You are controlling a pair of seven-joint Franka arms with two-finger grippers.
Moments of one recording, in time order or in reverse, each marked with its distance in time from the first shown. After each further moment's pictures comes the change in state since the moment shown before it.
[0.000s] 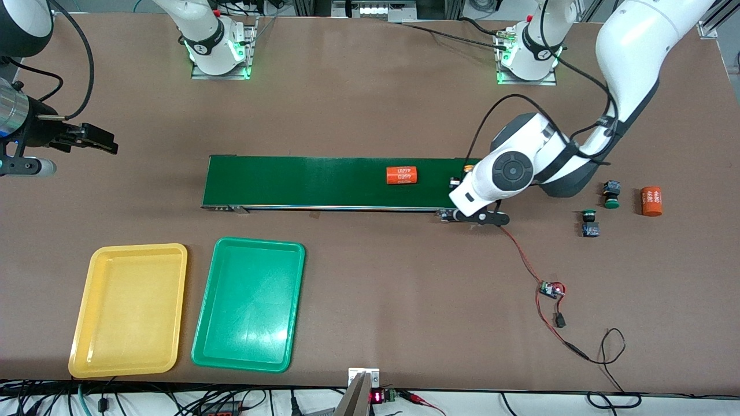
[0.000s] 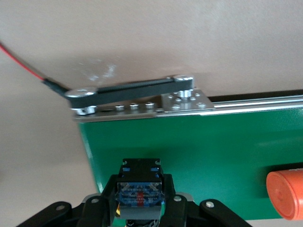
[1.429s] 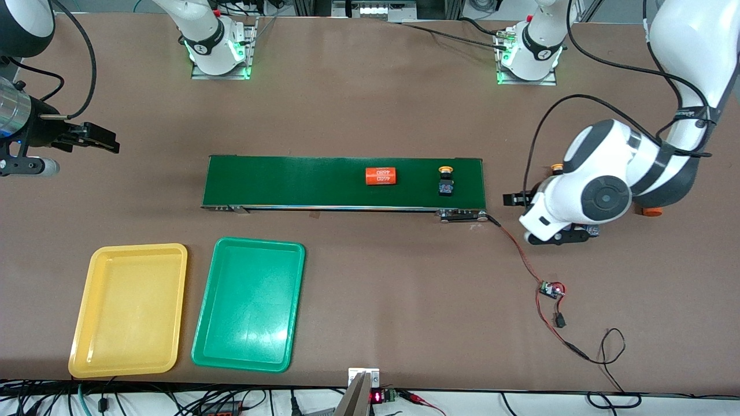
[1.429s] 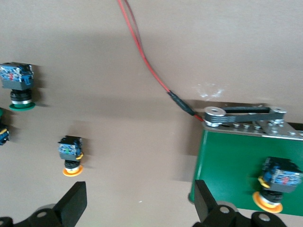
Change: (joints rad) left arm 0.173 -0.049 0.002 0.196 0.004 -0.304 0.099; right arm 0.002 0.001 0.003 0.000 0.000 -0.006 -0.014
